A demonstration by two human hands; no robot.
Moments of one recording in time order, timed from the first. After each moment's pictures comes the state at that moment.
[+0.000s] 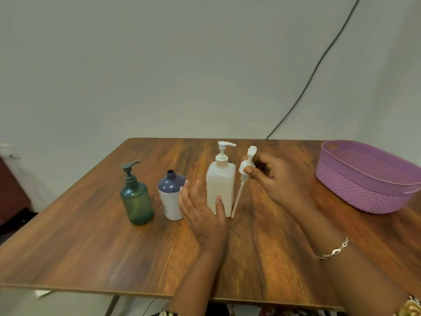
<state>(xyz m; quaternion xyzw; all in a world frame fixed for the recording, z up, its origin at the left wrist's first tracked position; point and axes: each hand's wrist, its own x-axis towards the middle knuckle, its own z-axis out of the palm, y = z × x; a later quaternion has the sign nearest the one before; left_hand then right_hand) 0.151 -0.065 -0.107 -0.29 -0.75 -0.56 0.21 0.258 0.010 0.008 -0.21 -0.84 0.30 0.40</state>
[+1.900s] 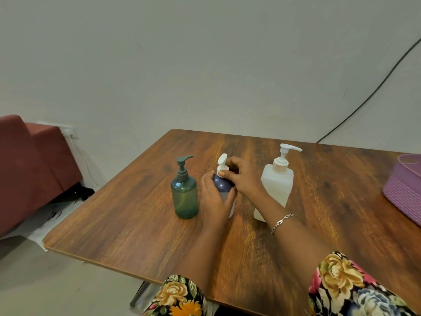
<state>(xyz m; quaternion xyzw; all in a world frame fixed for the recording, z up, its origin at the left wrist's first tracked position) 0.034 -0.089 -0.111 -0.33 -0.74 -0.57 0.09 0.080 -0.013 -0.036 -0.19 -0.84 0.41 0.31</state>
